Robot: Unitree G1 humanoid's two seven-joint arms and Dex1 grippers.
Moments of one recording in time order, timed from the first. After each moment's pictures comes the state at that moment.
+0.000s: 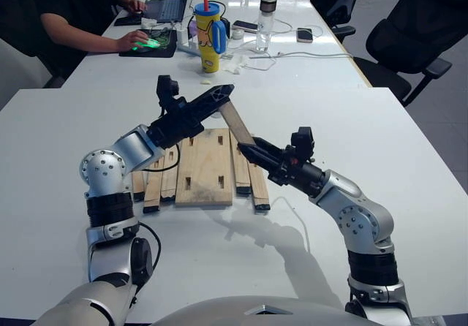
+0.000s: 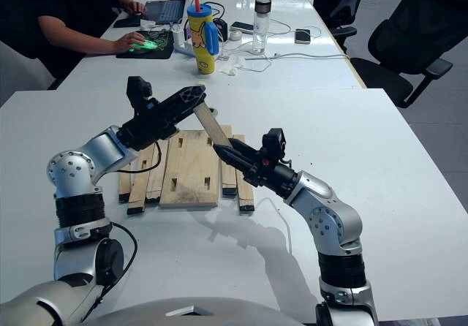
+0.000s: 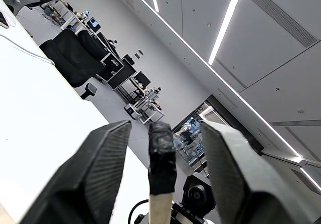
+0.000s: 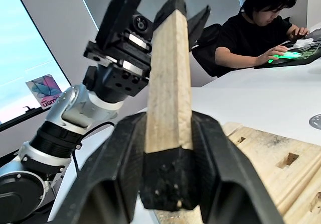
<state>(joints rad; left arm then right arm) -0.57 0.20 0.33 0.03 -1.24 1.10 -0.44 -0.16 -0.22 -0.02 -0.34 0.74 0.64 0.73</state>
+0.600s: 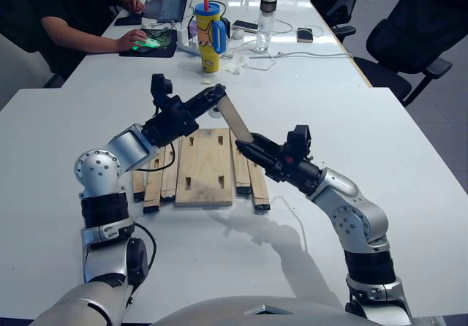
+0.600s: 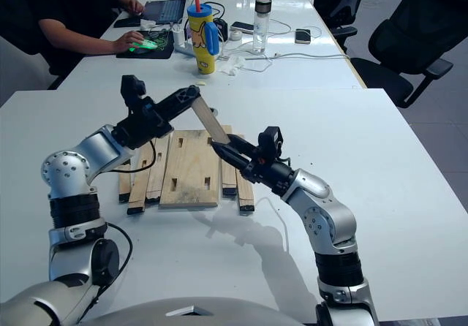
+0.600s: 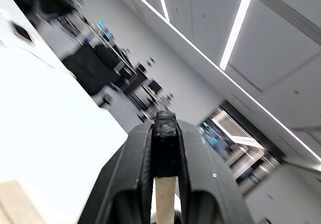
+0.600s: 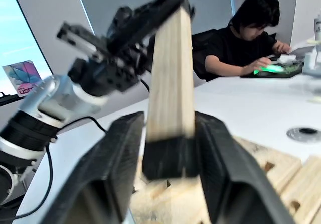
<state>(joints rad) -0.54 0.23 0.36 0.01 -1.19 1.00 -0.39 -0.16 -0.23 0.02 -0.29 0.64 0.55 0.69</state>
